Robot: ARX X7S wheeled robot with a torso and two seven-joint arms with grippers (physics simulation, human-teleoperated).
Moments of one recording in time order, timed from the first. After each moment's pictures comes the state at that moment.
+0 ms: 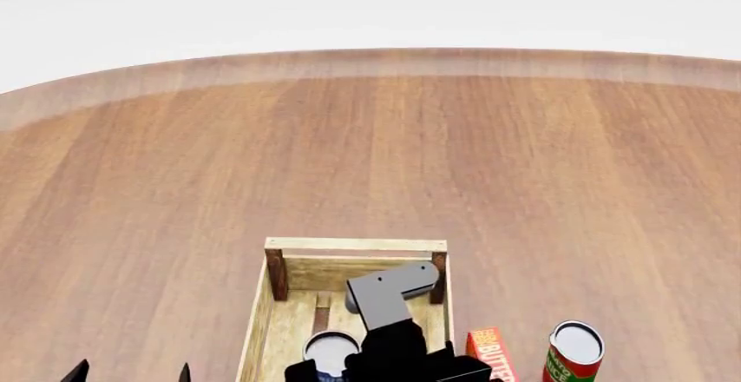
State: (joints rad) left arm -0.07 -0.29 0.37 -0.08 -0.31 0.09 -0.32; right arm 0.94 0.01 -0.72 1.10 0.59 0.48 -0.27
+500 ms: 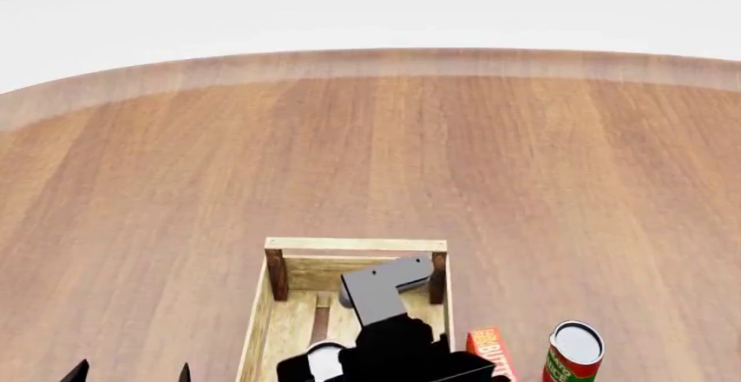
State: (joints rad) left arm -0.07 -0.29 0.38 -0.08 -0.31 0.09 -0.33; right arm 0.91 0.07 -0.77 0.93 0.68 0.53 -0.21
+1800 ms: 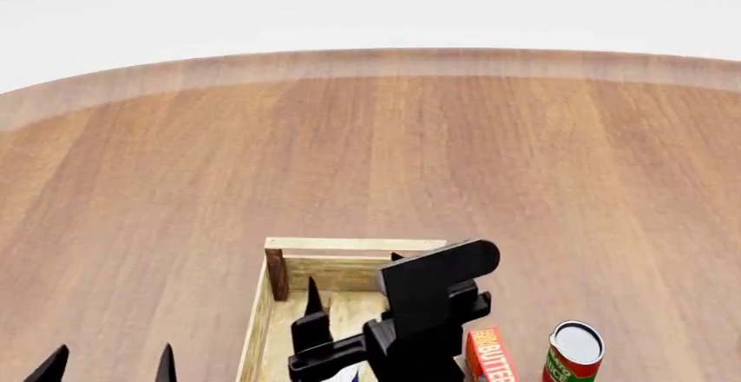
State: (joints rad) left arm -0.05 -0.34 0.36 0.09 -0.39 0.01 -0.37; right arm 0.60 0.29 -0.65 0.26 0.61 0.22 0.08
